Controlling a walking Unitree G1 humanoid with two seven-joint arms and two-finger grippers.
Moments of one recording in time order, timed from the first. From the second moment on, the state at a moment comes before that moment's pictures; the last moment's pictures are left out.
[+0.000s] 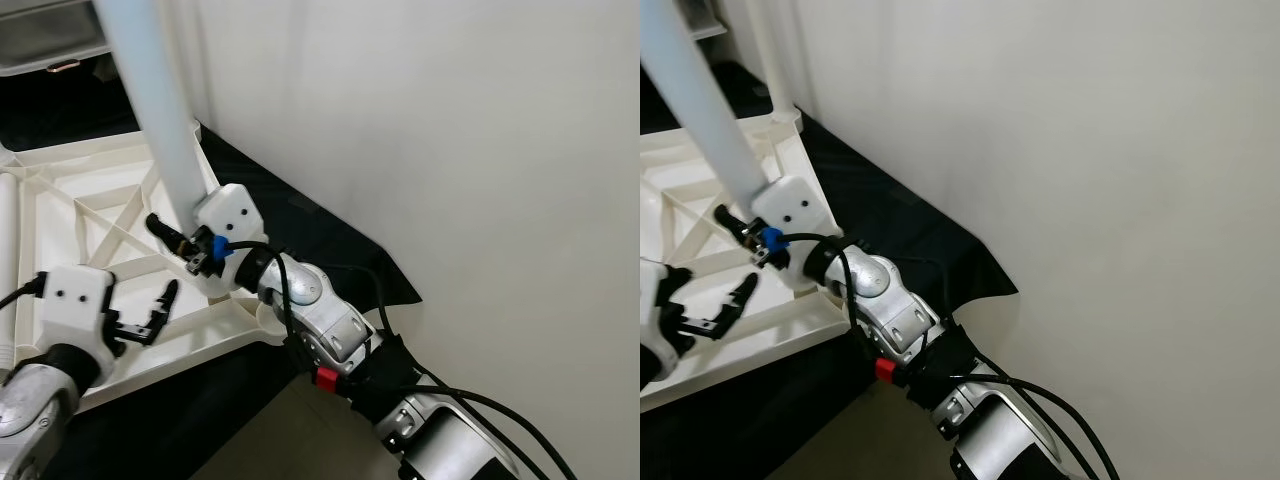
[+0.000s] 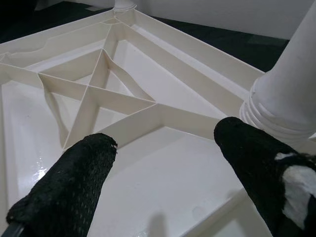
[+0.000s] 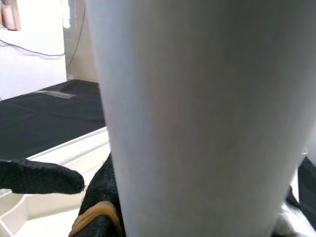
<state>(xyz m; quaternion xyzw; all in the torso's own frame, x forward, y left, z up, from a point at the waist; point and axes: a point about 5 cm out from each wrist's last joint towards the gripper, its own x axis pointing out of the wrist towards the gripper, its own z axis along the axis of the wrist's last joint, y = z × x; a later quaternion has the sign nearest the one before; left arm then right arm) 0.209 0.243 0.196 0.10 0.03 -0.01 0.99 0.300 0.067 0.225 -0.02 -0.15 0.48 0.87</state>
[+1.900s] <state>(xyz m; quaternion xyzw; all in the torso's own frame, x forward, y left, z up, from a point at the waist) 0.192 0.192 0.173 0.07 0.03 -0.05 1.00 0.275 -0.119 0.241 0.05 -0.12 0.23 0.96</state>
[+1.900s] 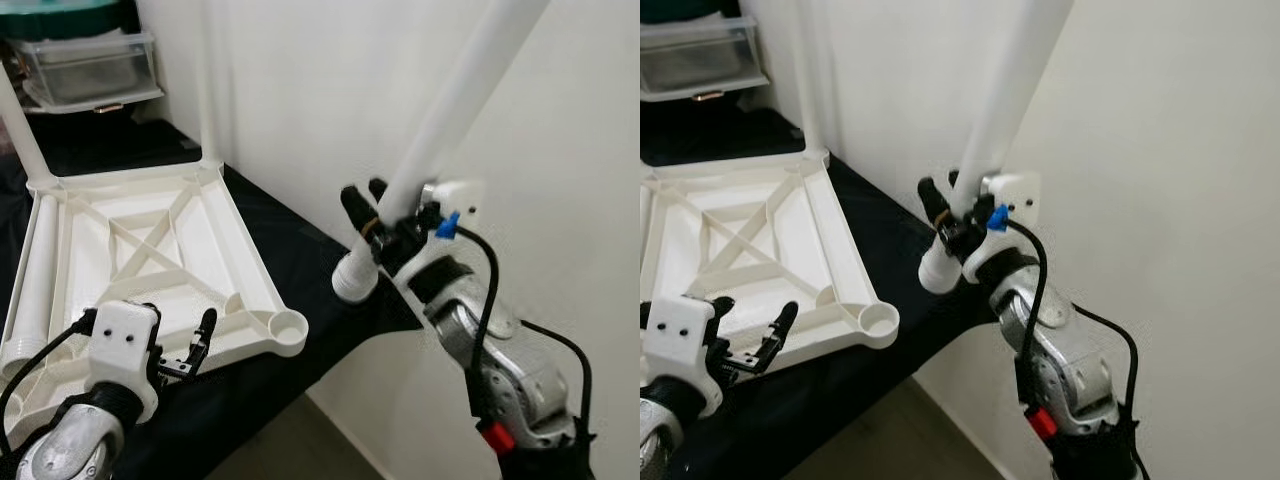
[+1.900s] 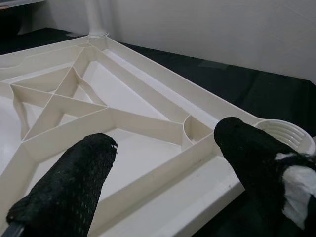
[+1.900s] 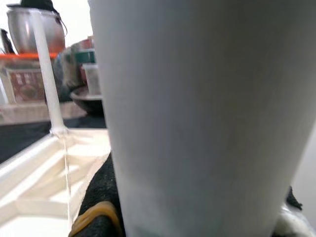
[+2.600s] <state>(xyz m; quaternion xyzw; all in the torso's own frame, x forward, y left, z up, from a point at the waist) 0.191 0.184 0.172 0.08 0.01 -0.05 1.00 0.271 -0.125 0.234 0.06 -0.11 0.18 0.97</state>
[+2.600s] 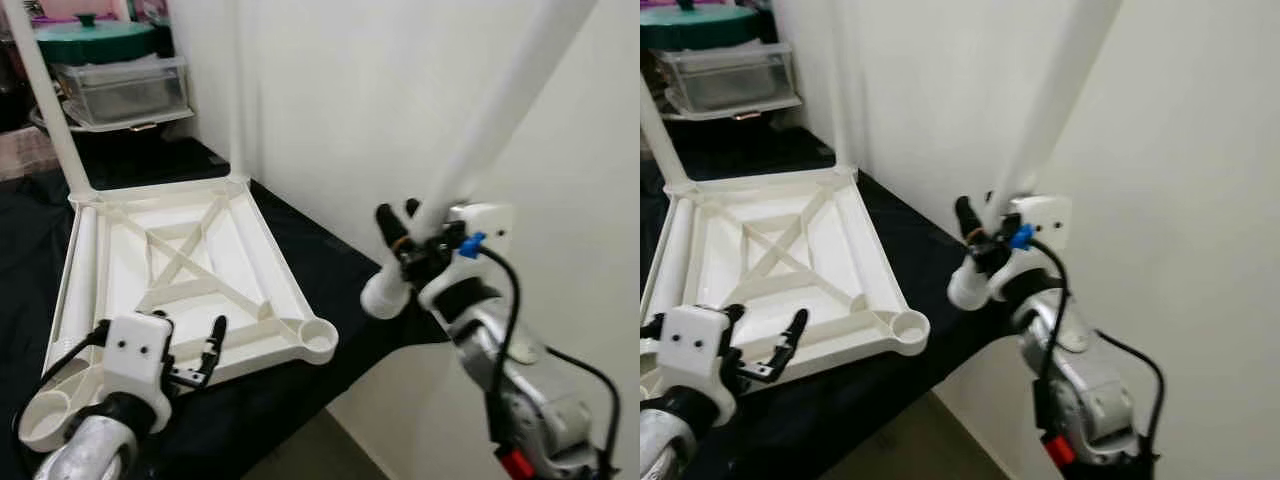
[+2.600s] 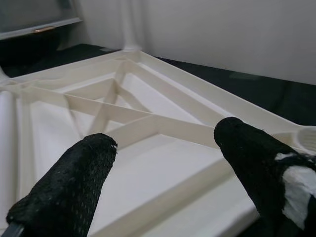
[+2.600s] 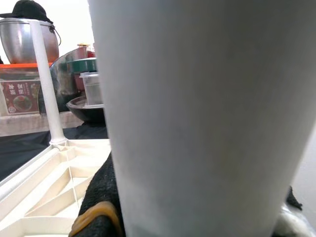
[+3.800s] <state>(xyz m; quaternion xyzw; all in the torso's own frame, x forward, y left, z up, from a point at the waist) 0.200 0.166 0.170 0.06 -0.02 -0.06 1.00 0.286 -0.131 0.237 0.04 -0.13 0.17 0.98</state>
